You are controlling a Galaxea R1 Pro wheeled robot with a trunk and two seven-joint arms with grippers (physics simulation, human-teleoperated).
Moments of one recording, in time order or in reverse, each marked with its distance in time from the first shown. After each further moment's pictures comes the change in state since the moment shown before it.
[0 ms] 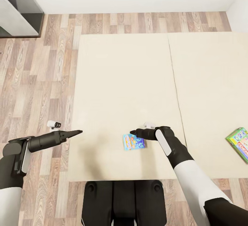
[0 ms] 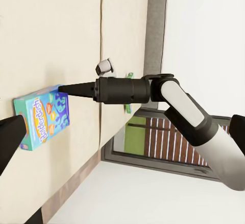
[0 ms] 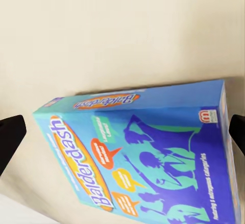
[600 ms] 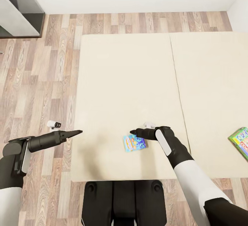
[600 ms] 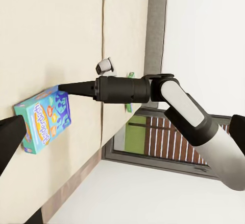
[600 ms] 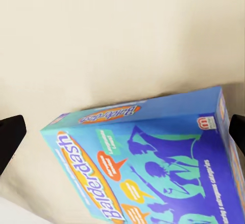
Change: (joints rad) left arm 0.000 0.000 0.000 0.000 0.000 0.000 0.000; right arm 0.000 0.000 0.000 0.000 0.000 -0.012 0.001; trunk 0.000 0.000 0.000
